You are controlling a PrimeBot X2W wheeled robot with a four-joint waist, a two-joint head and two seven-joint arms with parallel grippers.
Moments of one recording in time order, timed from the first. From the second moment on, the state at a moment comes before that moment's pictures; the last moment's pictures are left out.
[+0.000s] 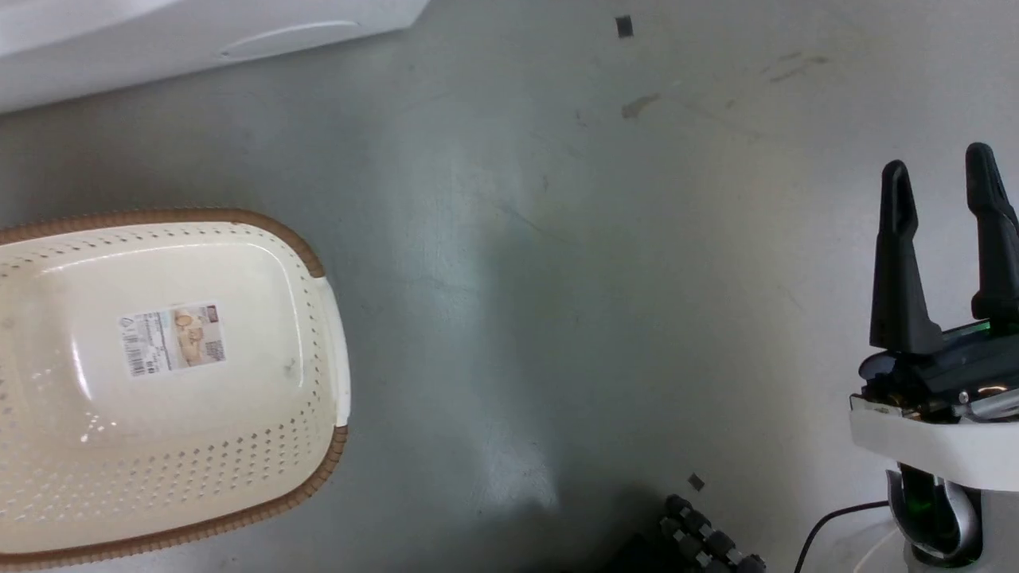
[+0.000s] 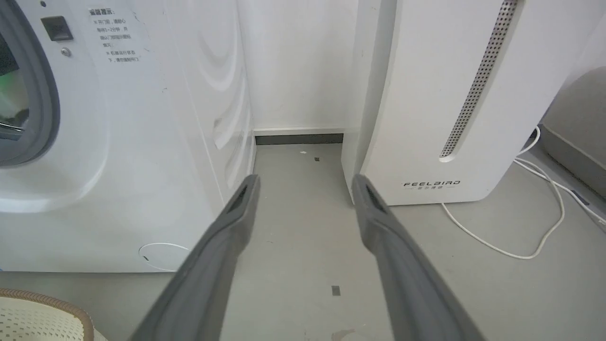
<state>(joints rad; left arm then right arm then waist) -1.50 0.71 -0.25 0.71 0.06 -0.13 -0.01 -0.23 -0.05 -0.03 -0.27 0.25 0.13 -0.26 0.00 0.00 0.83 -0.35</state>
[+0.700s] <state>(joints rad) -1.54 0.70 -0.57 0.95 -0.25 -0.13 -0.02 -0.25 -0.05 -0.03 -0.27 0.22 0.13 -0.26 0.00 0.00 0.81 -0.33</state>
